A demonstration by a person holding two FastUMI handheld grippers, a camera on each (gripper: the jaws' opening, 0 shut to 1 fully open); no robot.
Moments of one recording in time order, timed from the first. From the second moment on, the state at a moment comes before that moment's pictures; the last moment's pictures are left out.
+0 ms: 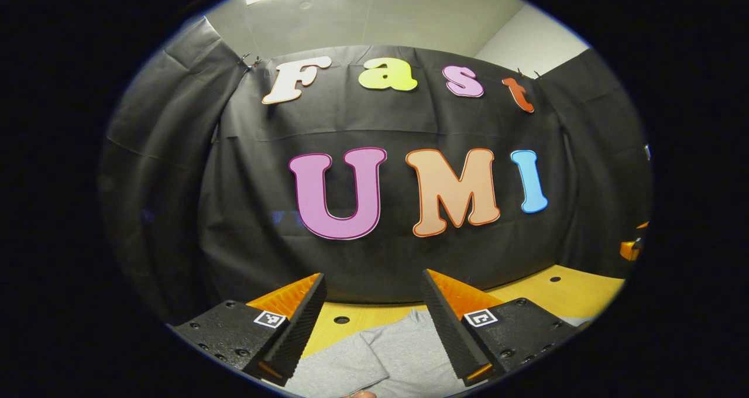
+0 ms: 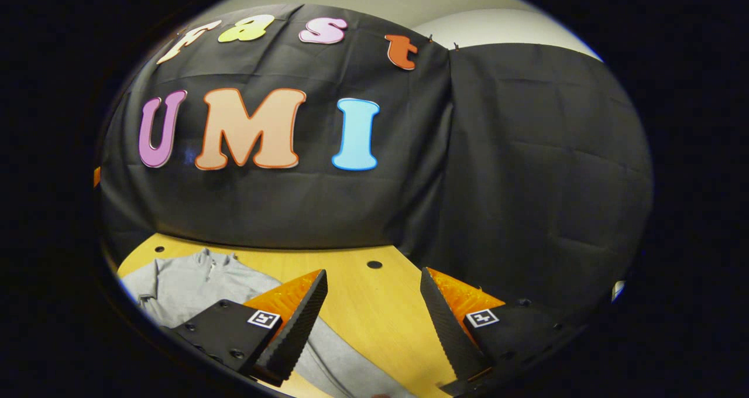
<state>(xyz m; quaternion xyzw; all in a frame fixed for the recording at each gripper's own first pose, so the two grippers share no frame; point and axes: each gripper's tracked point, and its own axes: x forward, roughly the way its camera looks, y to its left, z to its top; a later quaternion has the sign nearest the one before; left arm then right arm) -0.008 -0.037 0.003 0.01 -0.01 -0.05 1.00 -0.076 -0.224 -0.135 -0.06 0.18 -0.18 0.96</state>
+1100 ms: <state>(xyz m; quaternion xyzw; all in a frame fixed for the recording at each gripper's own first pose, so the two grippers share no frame) 0.006 -0.066 -0.010 0.01 0.00 -0.08 1.00 -0.240 -0.259 -0.338 -0.01 0.47 -0.20 0.86</state>
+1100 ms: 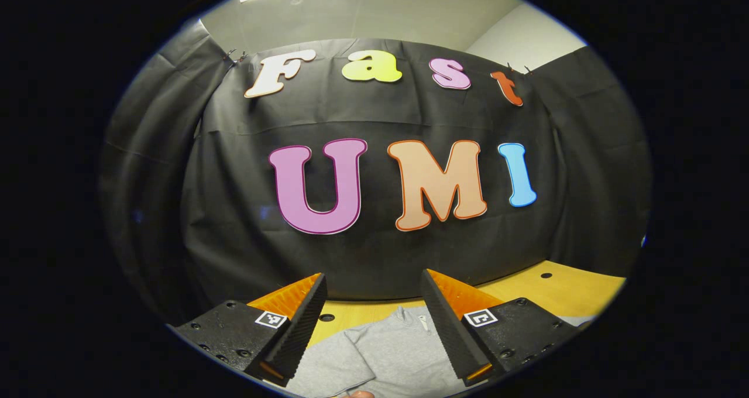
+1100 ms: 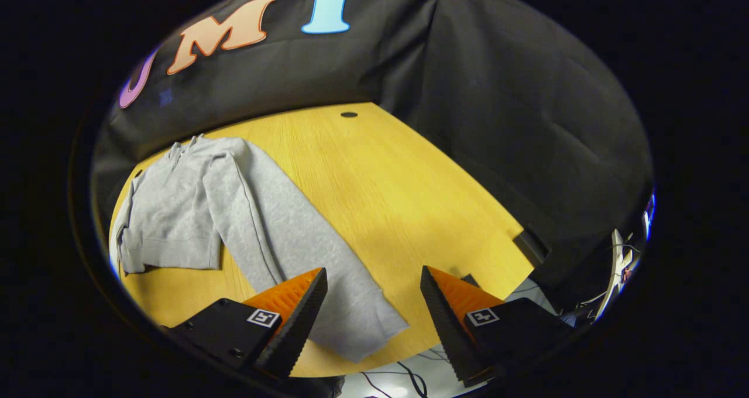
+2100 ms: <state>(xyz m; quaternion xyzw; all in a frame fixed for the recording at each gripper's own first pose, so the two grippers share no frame) 0.008 -0.064 -0.015 0.01 0.01 -0.07 1.00 -0.261 -0.229 -0.379 0.02 0.54 -0.16 0.83</state>
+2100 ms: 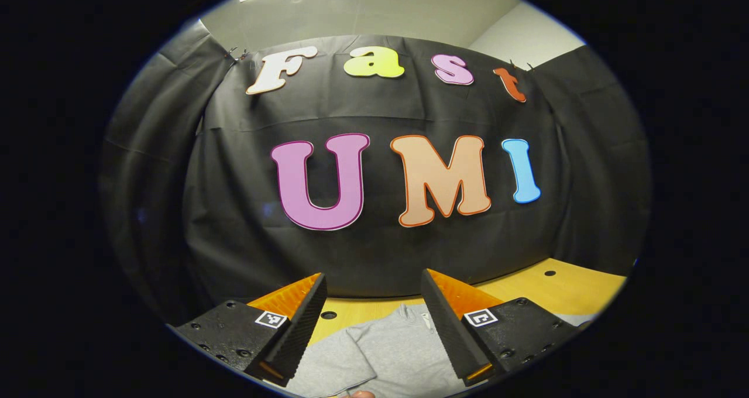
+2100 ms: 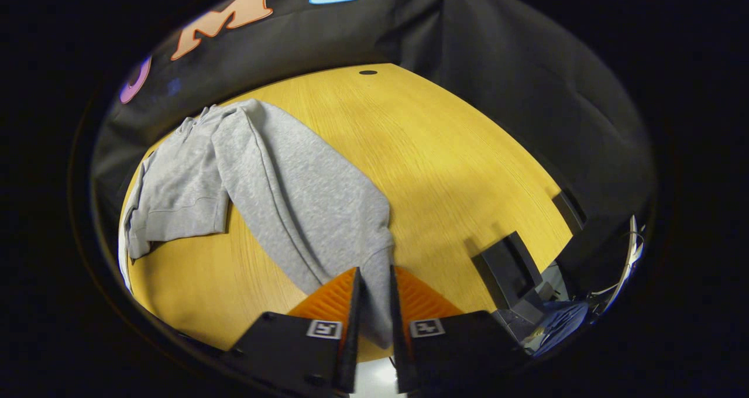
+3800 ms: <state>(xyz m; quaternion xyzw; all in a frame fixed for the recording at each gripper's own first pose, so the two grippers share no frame) -0.023 0.047 -0.015 0.04 0.01 0.05 1.00 -0.033 -0.123 -0.254 0.12 0.38 -0.07 0.92</state>
